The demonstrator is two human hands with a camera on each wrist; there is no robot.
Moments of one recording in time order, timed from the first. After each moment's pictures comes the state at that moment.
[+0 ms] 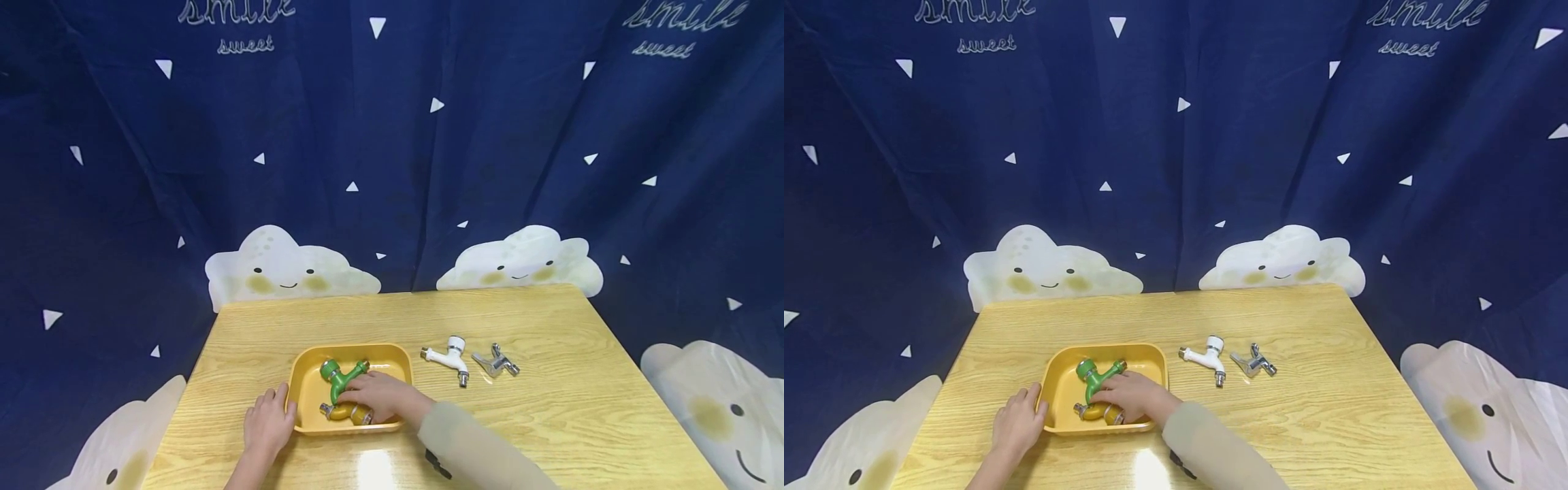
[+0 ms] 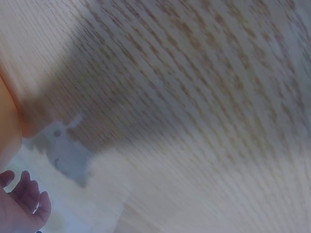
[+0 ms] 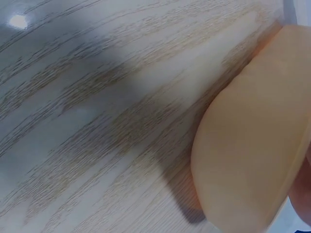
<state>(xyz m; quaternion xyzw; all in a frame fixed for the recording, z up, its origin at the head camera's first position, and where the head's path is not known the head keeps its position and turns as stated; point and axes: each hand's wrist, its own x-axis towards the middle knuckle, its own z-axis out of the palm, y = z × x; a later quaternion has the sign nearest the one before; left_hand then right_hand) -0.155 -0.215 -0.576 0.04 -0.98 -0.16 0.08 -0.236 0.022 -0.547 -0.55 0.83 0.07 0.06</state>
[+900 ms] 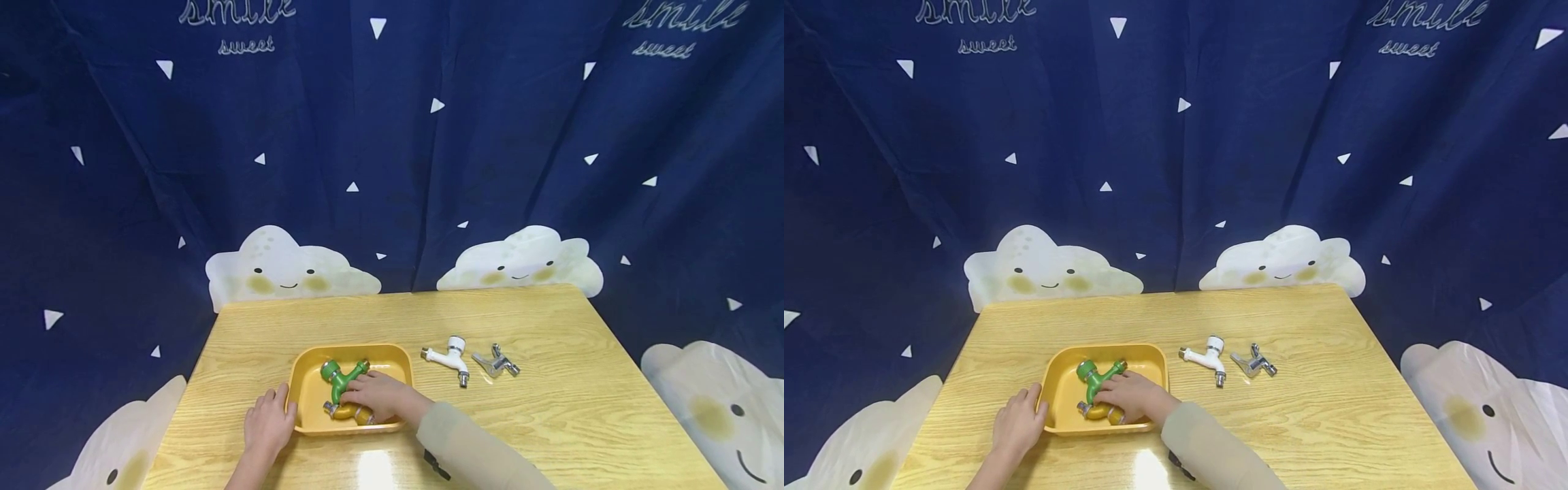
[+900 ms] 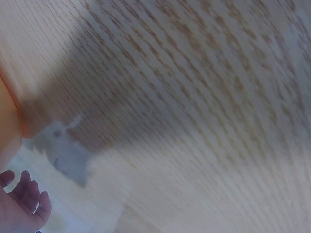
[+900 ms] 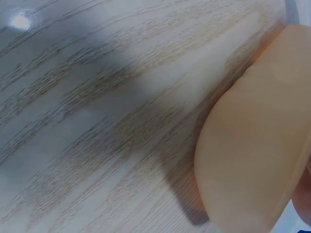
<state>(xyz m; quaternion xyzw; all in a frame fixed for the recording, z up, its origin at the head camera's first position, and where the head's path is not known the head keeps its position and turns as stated) -0.155 -0.215 -0.575 0.05 -0.98 -0.16 0.08 -0.234 0.019 -0.543 -0.55 0.83 0.10 0.06</state>
